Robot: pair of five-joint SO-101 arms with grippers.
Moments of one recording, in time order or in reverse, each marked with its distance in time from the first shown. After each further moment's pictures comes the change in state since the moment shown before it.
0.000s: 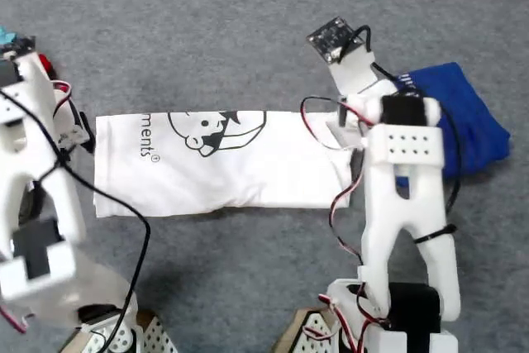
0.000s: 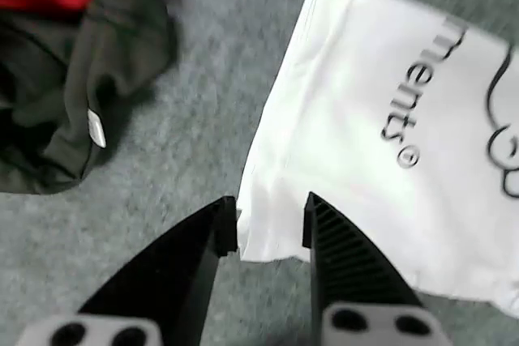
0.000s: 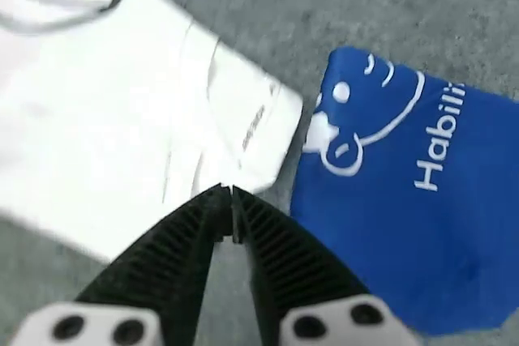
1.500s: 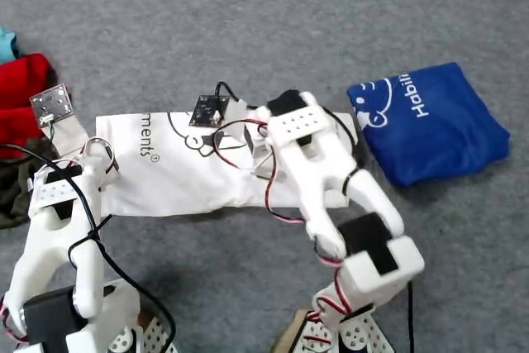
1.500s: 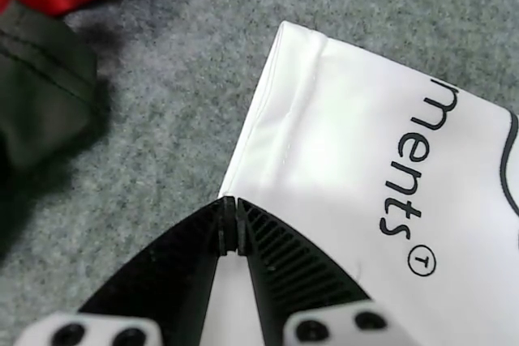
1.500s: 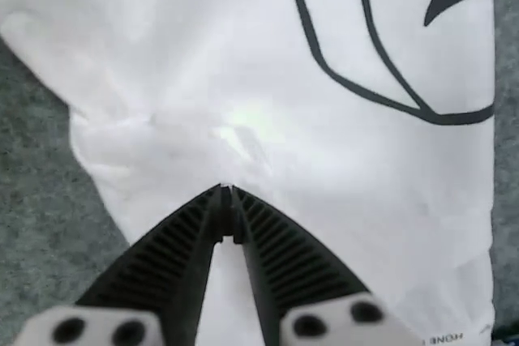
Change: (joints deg) left arm 4.6 -27.4 63.9 -67.3 6.5; right arm -22.6 28.7 -3.9 -1.4 20.9
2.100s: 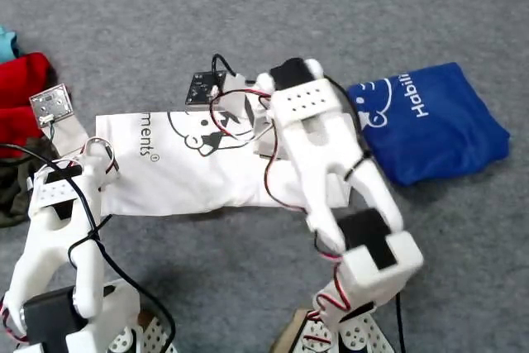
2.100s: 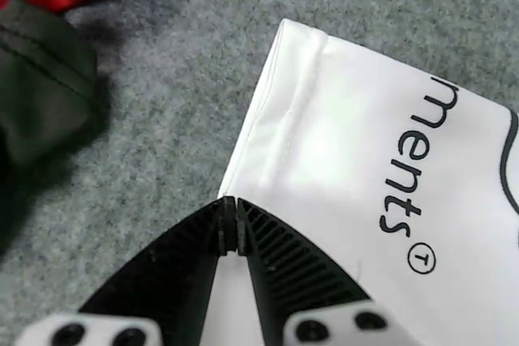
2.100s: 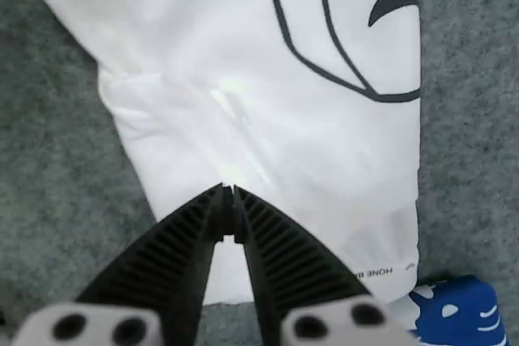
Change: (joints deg) left arm 0.0 0.0 0.0 0.0 0.0; right arm 0.1 -2.8 -19.4 22.5 4.5
